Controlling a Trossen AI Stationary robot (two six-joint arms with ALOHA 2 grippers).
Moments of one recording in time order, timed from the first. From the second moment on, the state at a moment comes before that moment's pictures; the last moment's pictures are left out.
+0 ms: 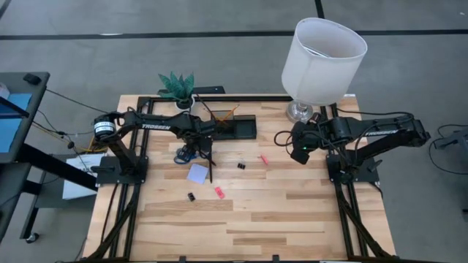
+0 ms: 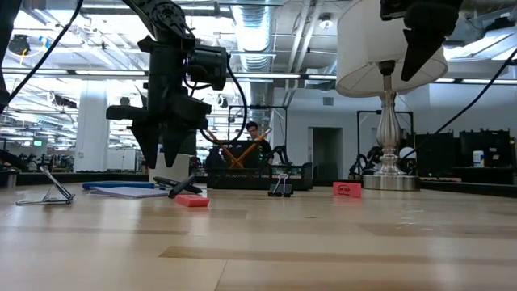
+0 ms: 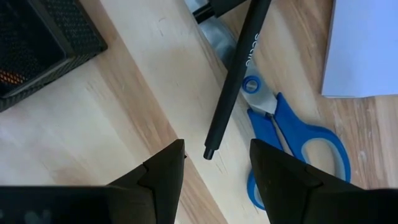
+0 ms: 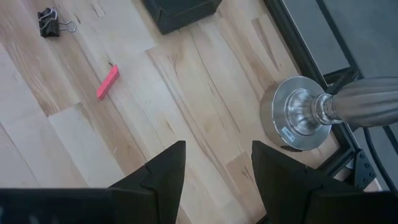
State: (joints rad) left arm 0.29 1.69 1.08 -0.91 -0.11 0.73; right arm 0.09 1.17 1.14 -1.29 0.47 0.45
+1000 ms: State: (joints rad) left arm 0.28 1.76 1.06 -0.89 -0.12 0.73; right arm 0.09 1.17 1.14 -1.28 0.47 0.45
